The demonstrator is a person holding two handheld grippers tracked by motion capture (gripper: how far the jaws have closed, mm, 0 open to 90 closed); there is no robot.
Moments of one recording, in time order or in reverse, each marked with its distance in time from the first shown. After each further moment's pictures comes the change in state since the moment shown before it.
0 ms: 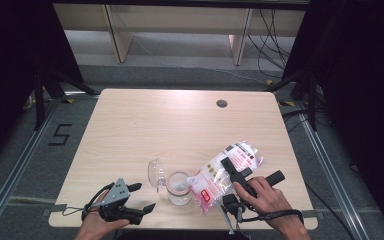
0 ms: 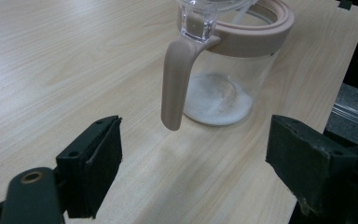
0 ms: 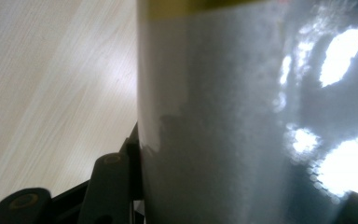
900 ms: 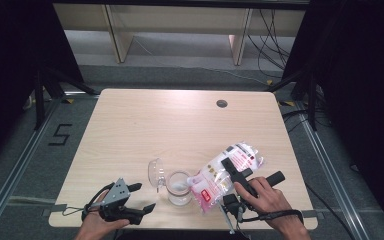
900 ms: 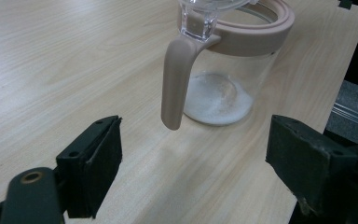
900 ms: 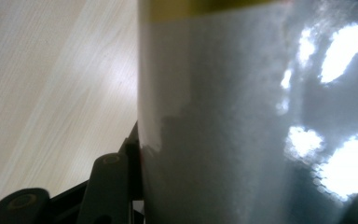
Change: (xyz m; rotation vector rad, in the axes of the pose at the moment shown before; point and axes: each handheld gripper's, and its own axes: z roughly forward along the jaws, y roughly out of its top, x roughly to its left) left arm 0.000 0.000 0.000 -0.004 -0.001 -0.002; right arm 0.003 -0.001 0.001 -0.005 0.003 0.032
